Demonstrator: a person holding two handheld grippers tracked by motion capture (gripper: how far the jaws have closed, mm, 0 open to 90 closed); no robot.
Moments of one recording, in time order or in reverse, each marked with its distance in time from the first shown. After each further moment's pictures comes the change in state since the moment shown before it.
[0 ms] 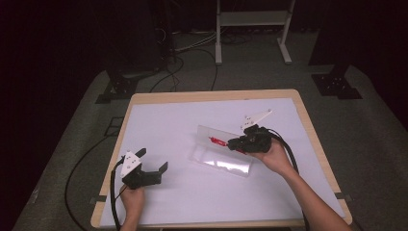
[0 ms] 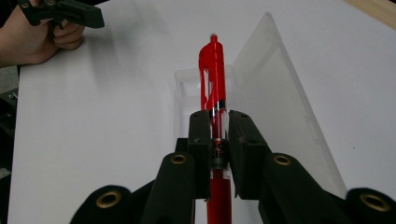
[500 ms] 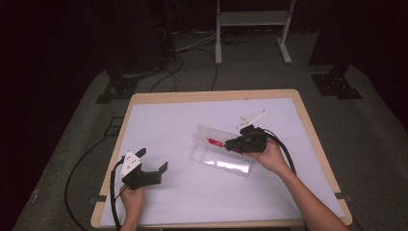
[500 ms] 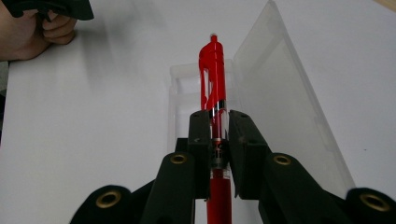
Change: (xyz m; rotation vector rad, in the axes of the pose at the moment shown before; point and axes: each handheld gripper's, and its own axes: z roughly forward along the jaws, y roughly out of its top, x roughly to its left) left arm 0.000 0.000 0.000 0.003 0.000 0.000; right arm -0.005 -0.001 0.016 0.020 0.010 0.005
